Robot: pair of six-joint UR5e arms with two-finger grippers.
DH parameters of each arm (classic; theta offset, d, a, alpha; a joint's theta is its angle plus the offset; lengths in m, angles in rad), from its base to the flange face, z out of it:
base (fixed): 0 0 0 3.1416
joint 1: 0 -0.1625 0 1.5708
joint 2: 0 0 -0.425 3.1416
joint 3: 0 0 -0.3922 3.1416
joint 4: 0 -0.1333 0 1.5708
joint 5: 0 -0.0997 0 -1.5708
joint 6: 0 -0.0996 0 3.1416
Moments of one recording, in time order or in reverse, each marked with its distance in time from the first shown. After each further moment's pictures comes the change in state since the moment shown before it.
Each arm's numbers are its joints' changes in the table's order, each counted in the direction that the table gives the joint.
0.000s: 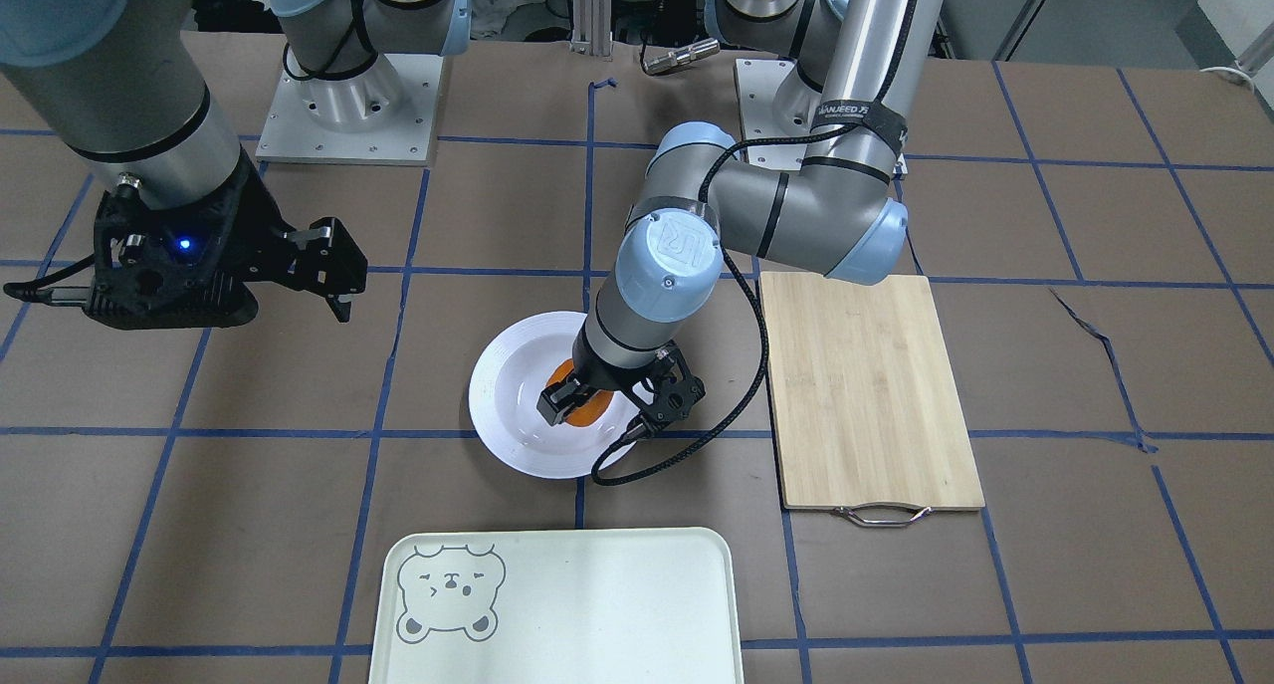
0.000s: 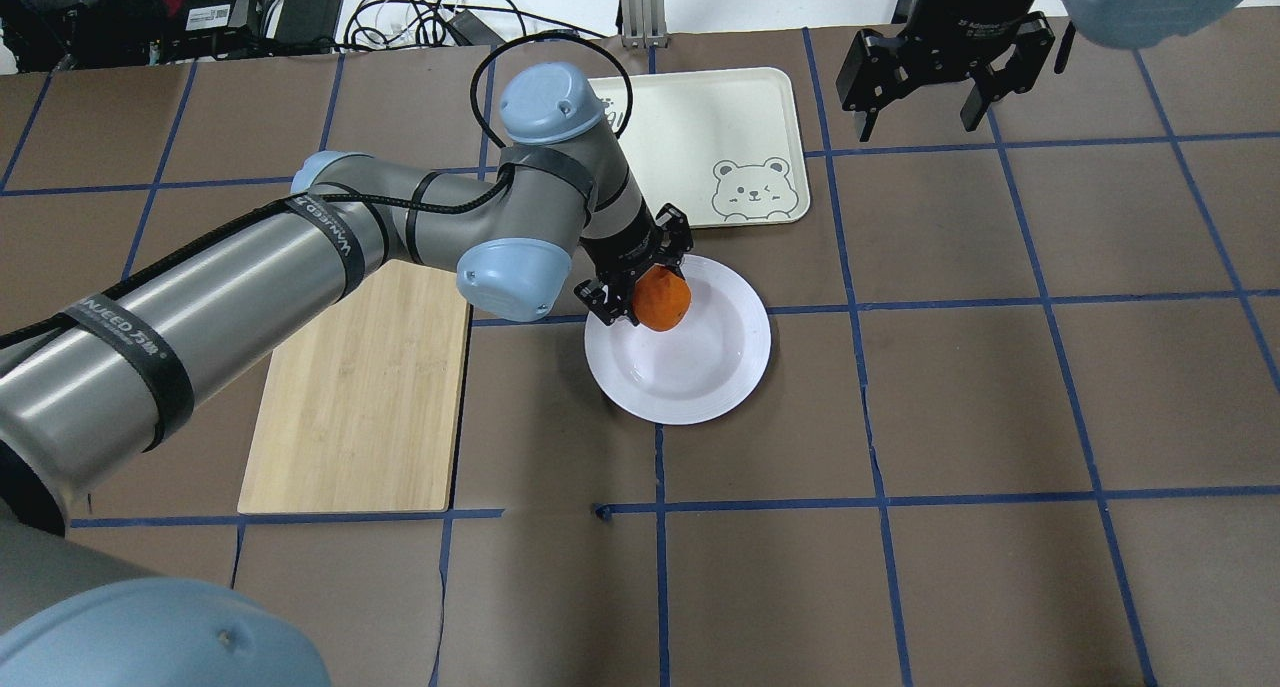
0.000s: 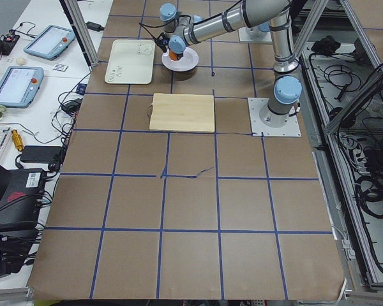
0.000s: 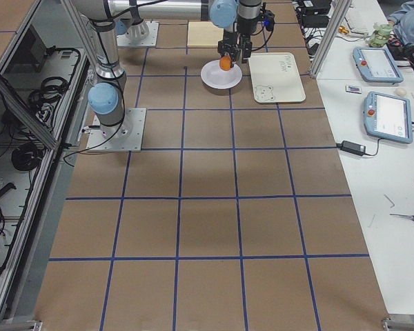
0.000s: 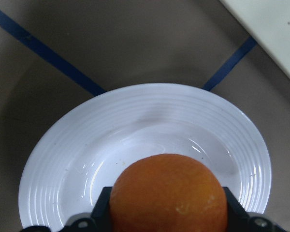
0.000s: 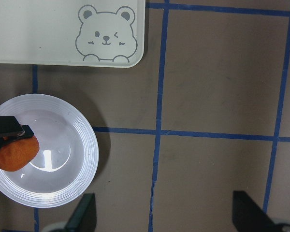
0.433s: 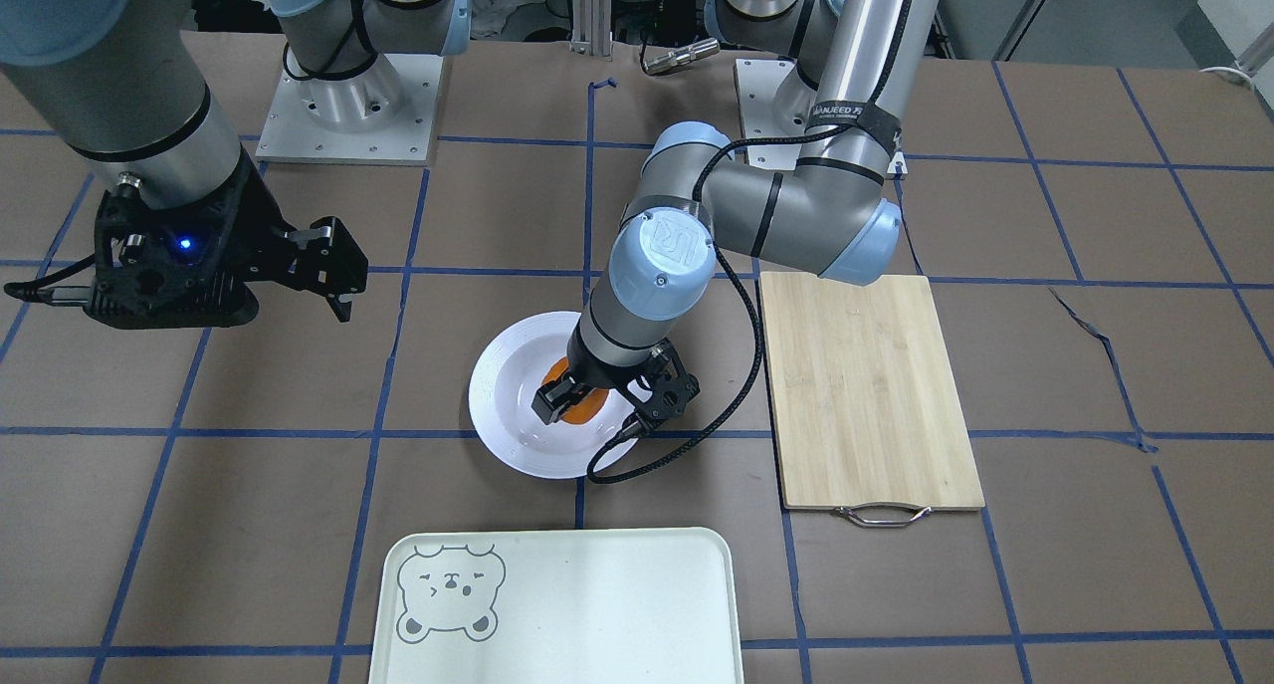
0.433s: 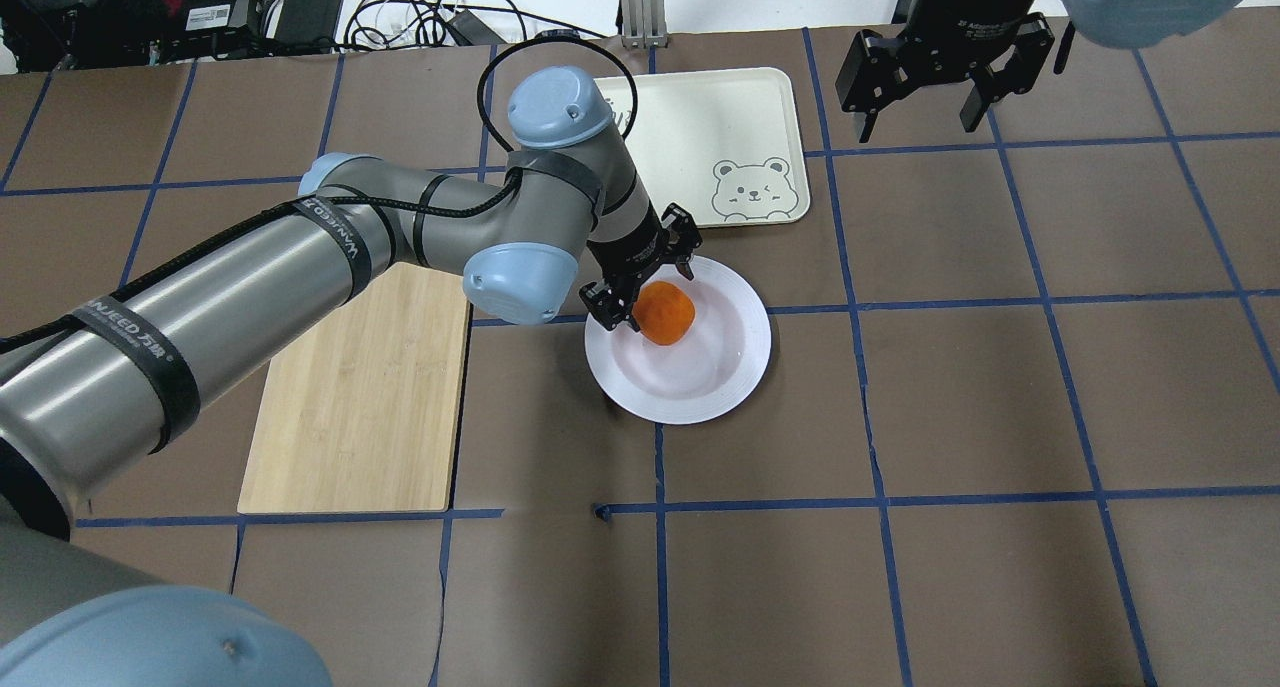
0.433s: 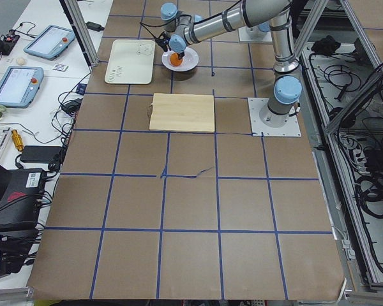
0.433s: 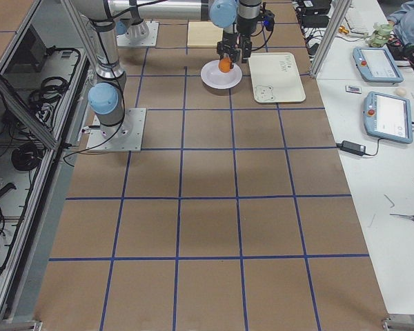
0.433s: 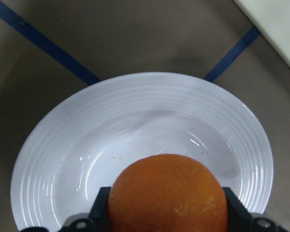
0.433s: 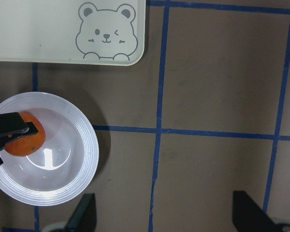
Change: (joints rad) left arm 0.008 -0.007 0.003 -0.002 0.000 0.014; right arm -0.001 0.000 0.000 -0.007 0.000 0.001
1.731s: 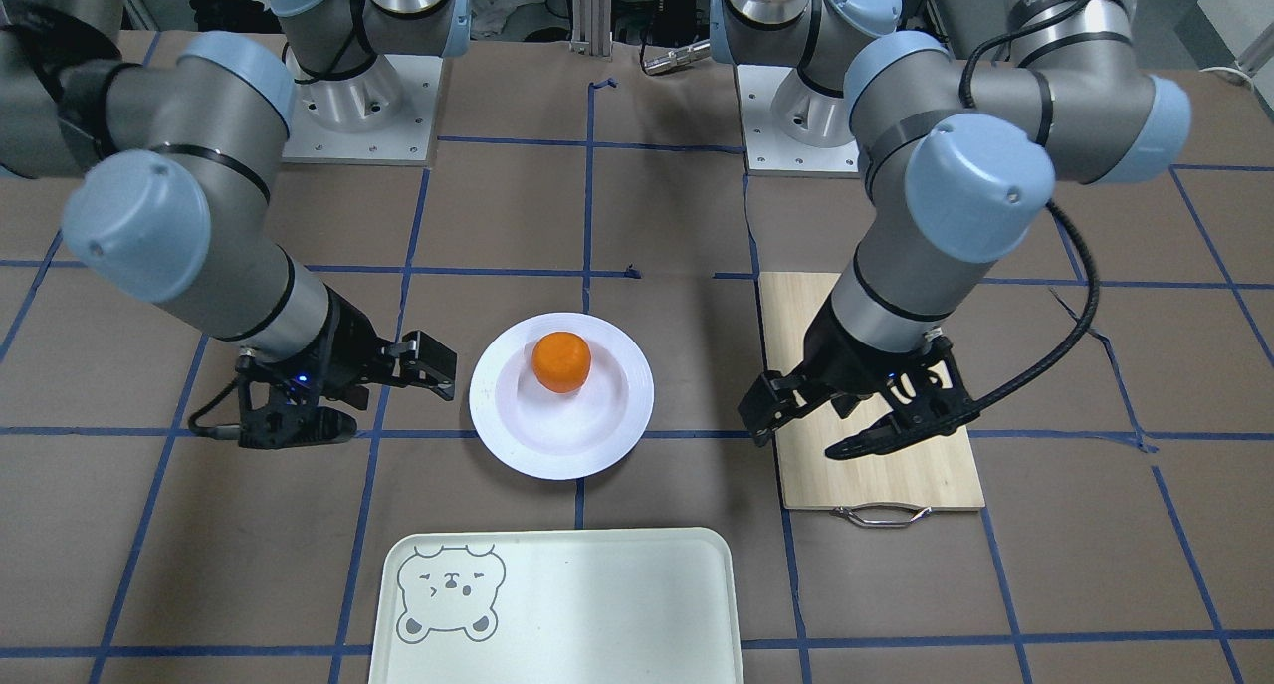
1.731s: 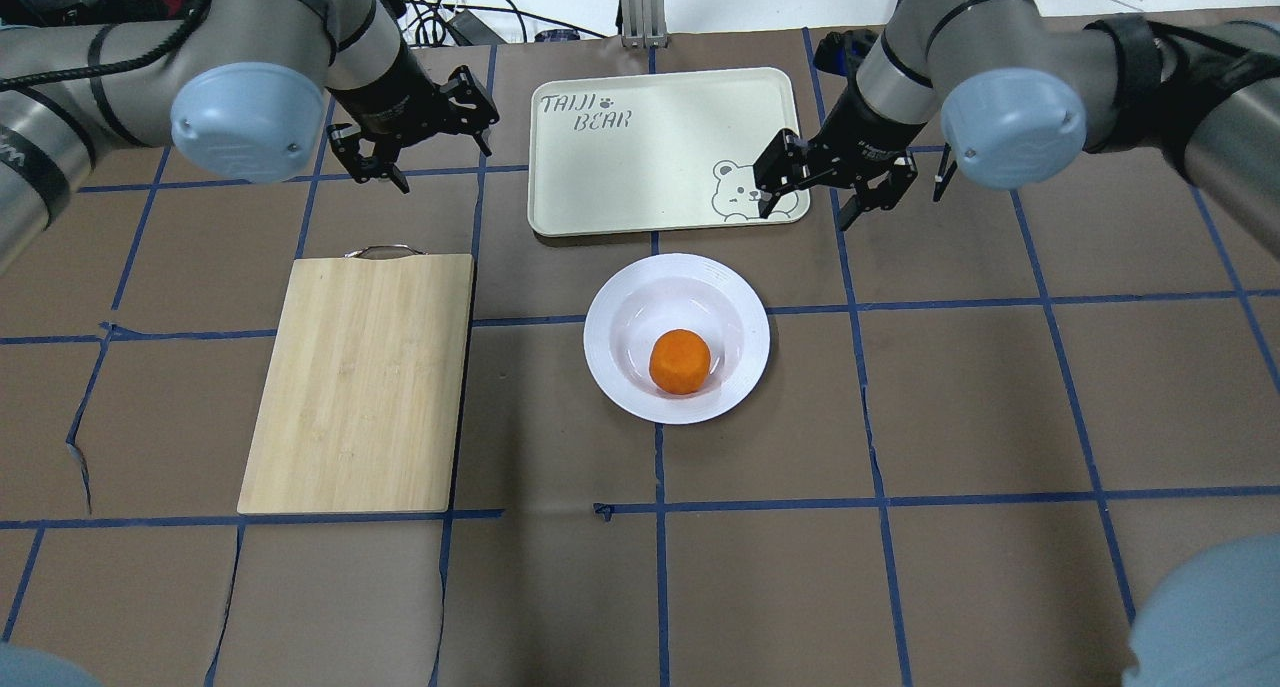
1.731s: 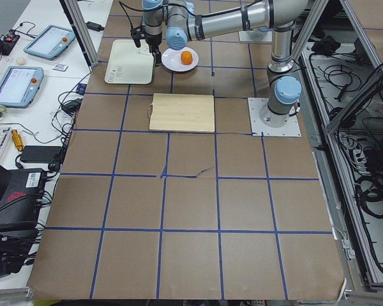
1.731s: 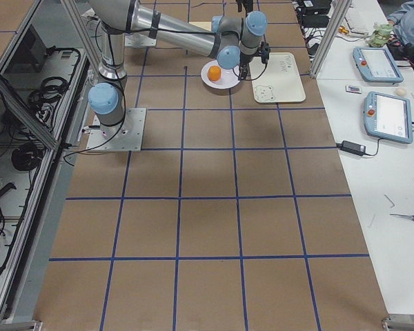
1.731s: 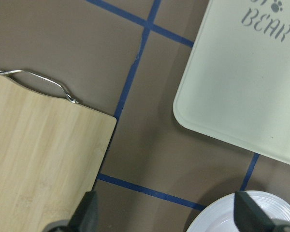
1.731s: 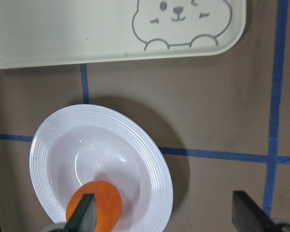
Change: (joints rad) left arm -0.320 -0.198 0.131 0.250 -0.148 -0.679; right arm 0.016 -0.148 0.270 0.343 -0.348 -0.063
